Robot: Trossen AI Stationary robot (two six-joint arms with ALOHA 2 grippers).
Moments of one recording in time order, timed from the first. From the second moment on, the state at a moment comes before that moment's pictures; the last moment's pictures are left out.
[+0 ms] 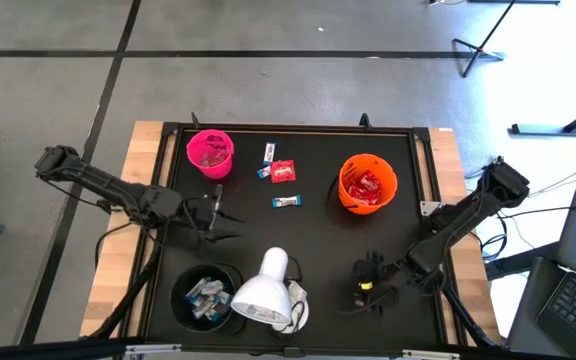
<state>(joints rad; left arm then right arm) -0.32 0.84 0.45 0.23 -0.21 -0.05 0.76 1.47 0.80 -0.31 0.16 0.97</state>
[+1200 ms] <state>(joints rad) -0.32 0.85 0.45 0.24 -0.23 -0.13 0.88 1.62 0.80 -0.38 0.08 1.22</state>
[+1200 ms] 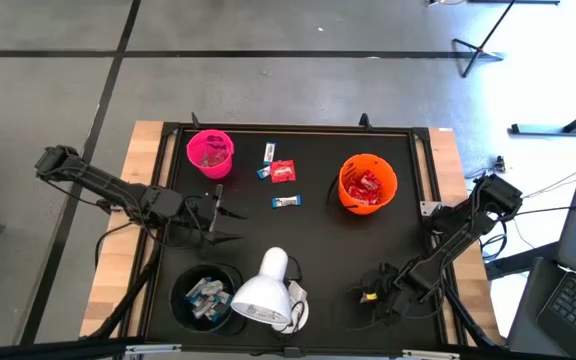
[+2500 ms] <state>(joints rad) -0.26 0.98 0.45 0.44 -0.40 -0.23 0.37 1.62 1.24 -0.58 0.58 0.43</state>
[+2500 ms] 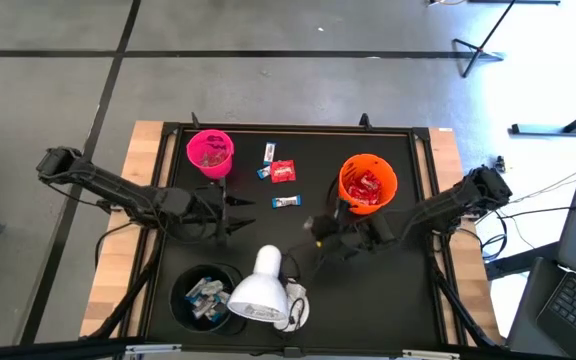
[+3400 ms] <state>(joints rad) -0.12 1.25 0.46 0.89 -0.13 -0.26 0.22 1.62 1.24 -0.10 0.55 0.20</state>
